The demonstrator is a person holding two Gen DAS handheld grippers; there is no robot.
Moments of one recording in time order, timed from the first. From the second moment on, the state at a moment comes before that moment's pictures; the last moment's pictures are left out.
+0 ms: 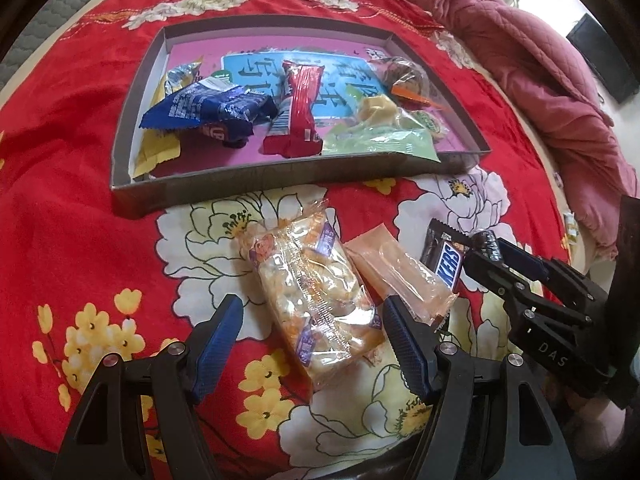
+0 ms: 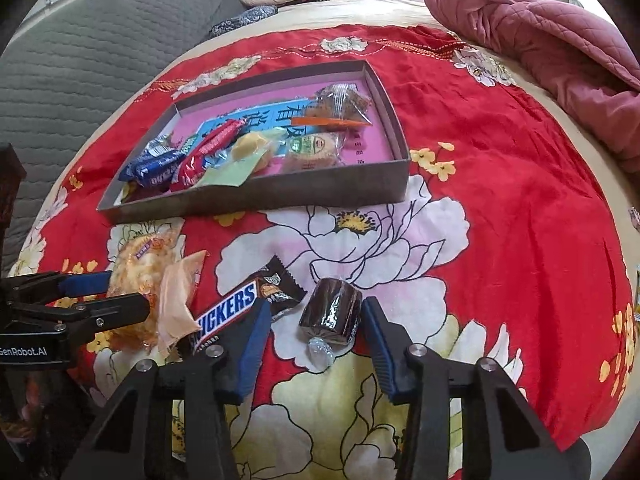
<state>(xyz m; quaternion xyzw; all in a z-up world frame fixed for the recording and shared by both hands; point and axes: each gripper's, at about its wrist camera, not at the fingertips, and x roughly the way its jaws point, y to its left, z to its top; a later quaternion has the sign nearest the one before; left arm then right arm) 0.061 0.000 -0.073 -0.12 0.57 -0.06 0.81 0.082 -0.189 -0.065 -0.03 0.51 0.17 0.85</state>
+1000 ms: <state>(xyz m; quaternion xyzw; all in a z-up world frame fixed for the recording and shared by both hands) 0.065 0.004 -0.087 -0.16 0.57 -0.04 0.81 0.096 -0.193 -0.077 -0.04 0.49 0.17 0.85</state>
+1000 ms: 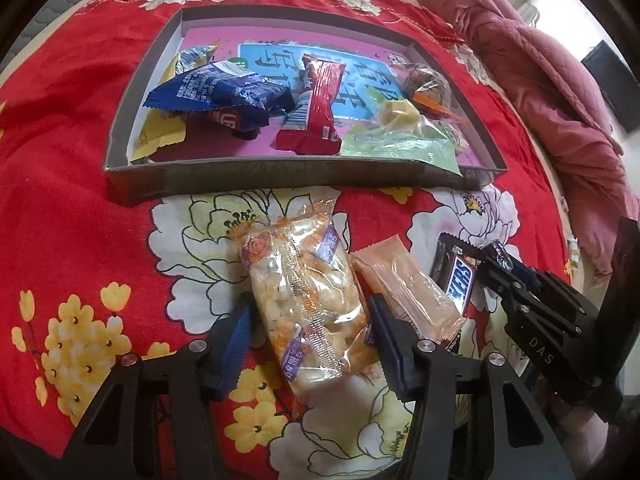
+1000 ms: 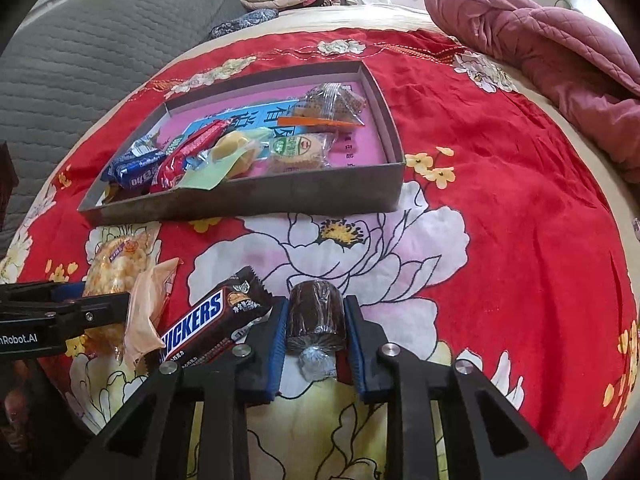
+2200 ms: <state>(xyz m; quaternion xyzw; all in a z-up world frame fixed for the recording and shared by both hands) 0.061 0.005 -0.035 -0.13 0.51 -0.03 0.85 0.097 -0.208 -0.043 0.02 0.42 0.20 0.89</state>
